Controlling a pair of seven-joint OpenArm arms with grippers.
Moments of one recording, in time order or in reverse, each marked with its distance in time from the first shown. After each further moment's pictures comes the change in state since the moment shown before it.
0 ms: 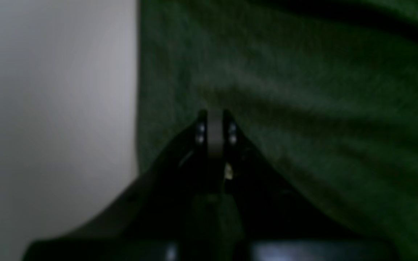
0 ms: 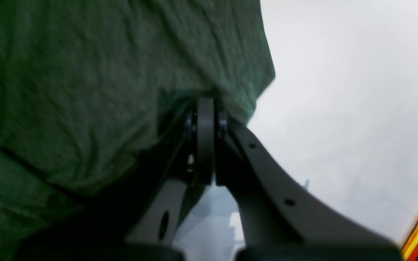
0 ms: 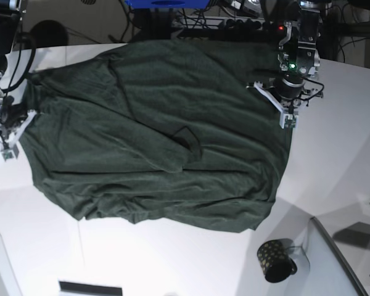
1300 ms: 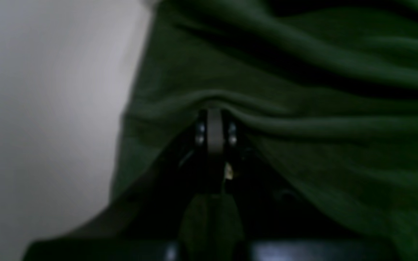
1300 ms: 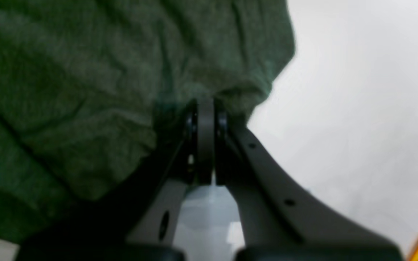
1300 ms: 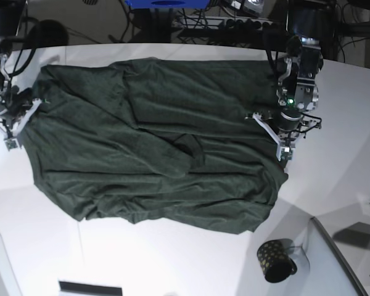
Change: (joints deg) left arm -11.6 -0.7 3.9 -5.9 -0.2 0.3 4.3; right arm -6.2 -1.5 0.5 6.3 0.0 -0.2 4.1
